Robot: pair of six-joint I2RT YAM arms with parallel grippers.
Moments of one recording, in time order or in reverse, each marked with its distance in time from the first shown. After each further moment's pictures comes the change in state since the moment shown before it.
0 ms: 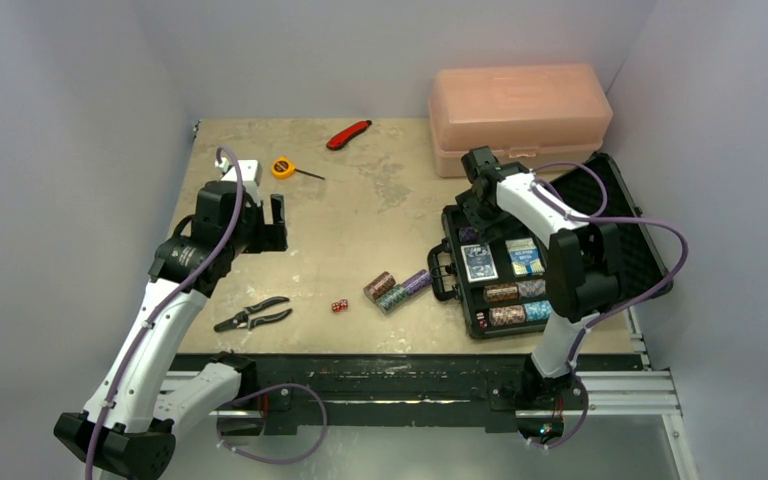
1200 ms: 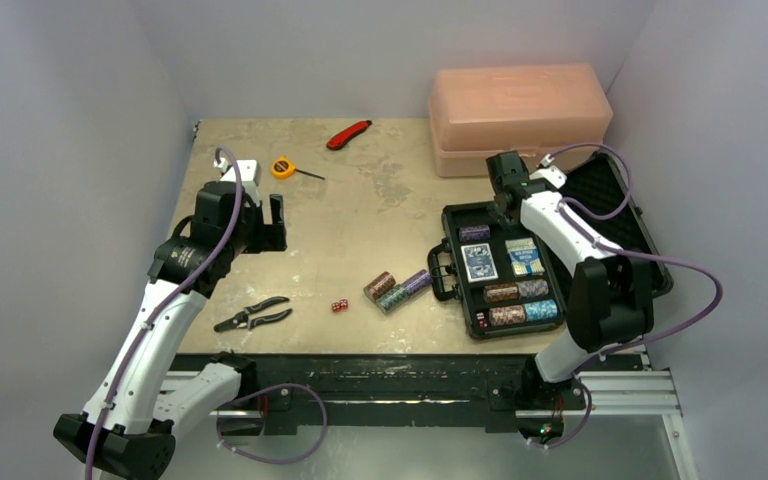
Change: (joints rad) left arm 0.000 -0.006 0.000 0.000 -0.008 0.000; right arm -0.064 -0.209 -0.184 0.200 0.198 -0.383
